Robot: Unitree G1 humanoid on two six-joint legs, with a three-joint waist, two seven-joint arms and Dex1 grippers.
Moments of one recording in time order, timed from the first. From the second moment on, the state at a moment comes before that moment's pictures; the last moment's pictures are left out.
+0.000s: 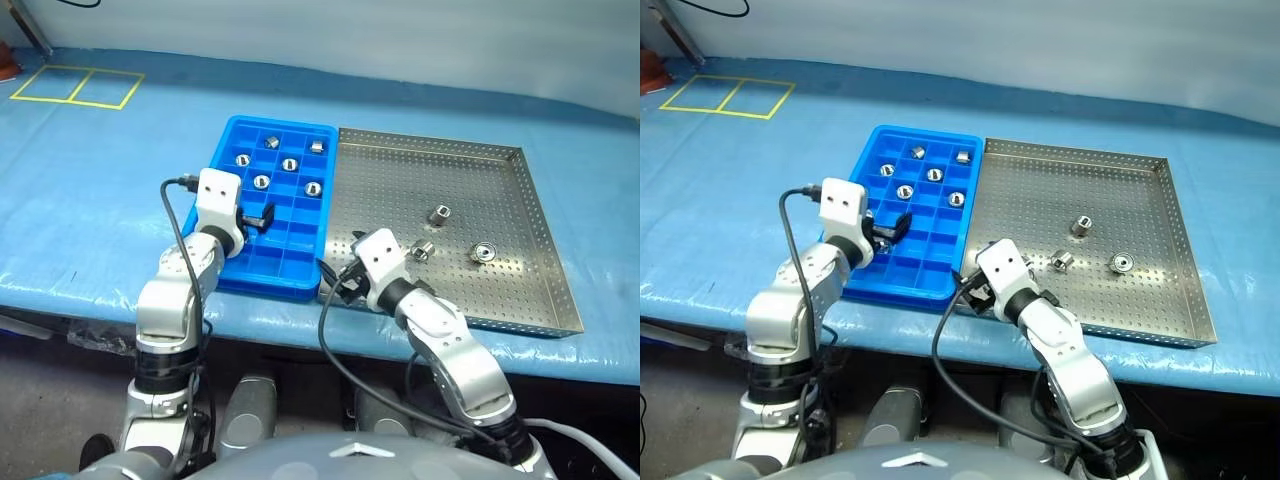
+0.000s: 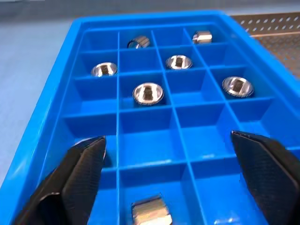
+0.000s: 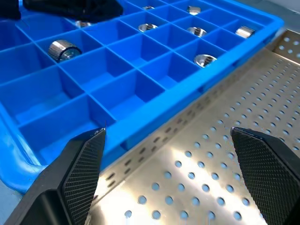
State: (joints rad) left arm -0.34 0.17 0.03 -0.35 -0.12 0.89 -0.23; right arm 0.02 -0.24 0.30 -0.57 0.01 0.64 0.27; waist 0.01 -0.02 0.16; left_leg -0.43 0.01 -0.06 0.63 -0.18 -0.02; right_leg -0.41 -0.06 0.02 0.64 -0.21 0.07
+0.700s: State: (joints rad) left arm -0.75 0.22 -0.51 0.31 -0.08 0.53 -0.92; right arm 0.28 -0.25 0.14 -0.76 -0.03 0.70 0.14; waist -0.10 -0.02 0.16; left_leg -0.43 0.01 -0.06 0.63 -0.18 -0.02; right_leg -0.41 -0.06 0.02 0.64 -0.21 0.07
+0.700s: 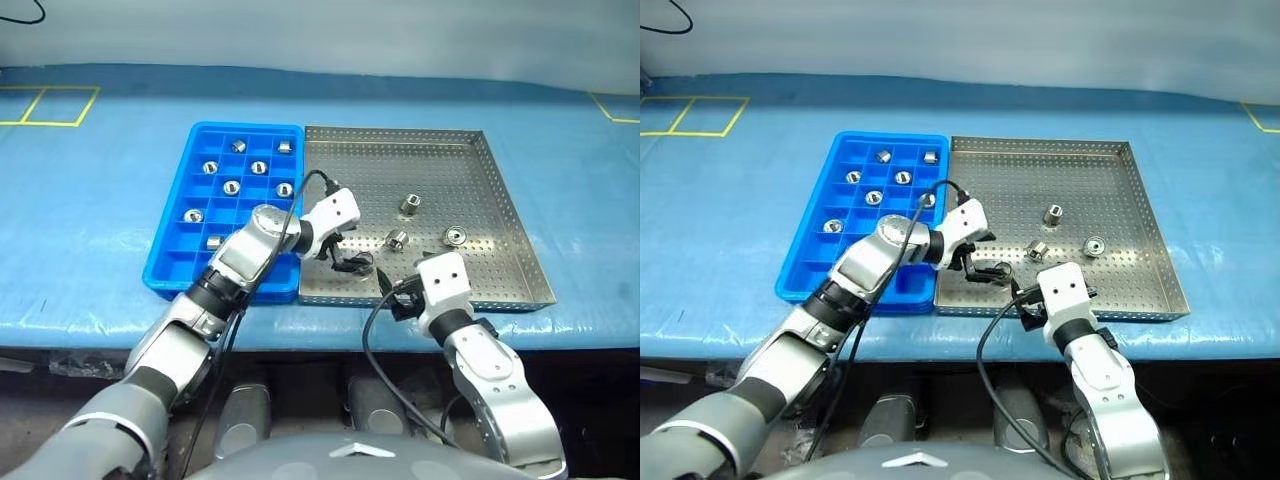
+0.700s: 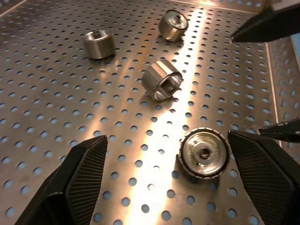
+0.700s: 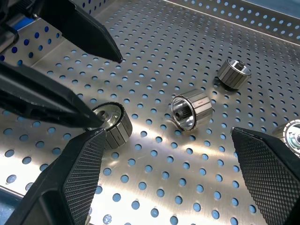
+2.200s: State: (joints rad) left arm -0.46 0.13 0.06 -0.10 -0.04 0.58 -0.31; right arm 0.04 -0.26 0.27 -0.63 -0.03 0.70 0.24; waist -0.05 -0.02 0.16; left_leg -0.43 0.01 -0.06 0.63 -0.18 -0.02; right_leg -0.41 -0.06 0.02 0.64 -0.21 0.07
